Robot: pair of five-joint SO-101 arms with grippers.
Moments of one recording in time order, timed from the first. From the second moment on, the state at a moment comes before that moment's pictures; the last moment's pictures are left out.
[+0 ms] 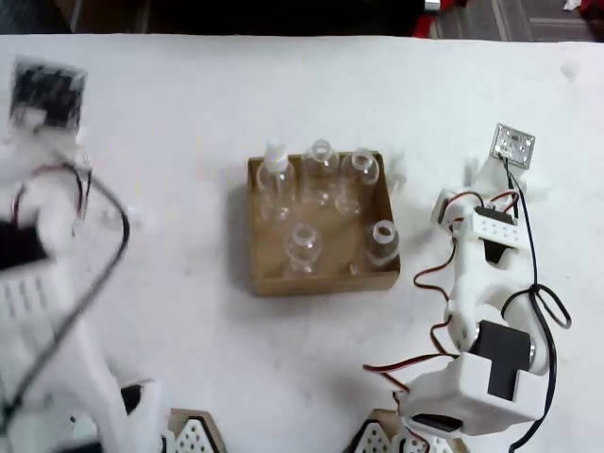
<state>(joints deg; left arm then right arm) -23.3 -35.7 21.2 59.3 -25.0 14.2 1.5 35.5 27.8 -3.3</state>
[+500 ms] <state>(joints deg) -21.7 12.9 -4.4 83.3 -74.7 14.2 1.5 35.5 27.8 -3.3</state>
